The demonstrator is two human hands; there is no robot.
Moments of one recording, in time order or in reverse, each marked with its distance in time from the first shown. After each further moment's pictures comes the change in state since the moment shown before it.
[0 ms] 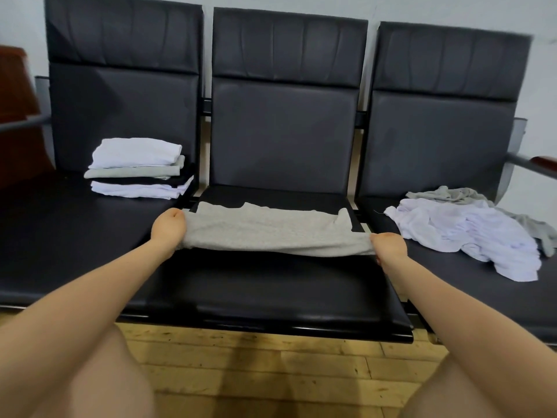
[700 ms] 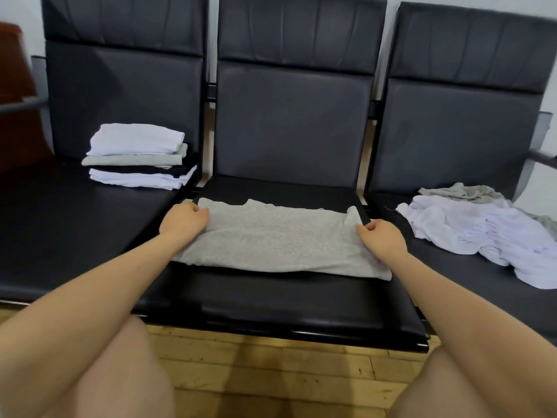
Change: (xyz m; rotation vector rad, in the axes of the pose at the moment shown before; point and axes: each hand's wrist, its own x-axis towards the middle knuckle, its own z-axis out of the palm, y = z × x) left_hand 0.008 0.003 0.017 0.430 -0.061 0.202; right_hand 0.021 -0.009 0.029 -0.264 0.033 -0.391
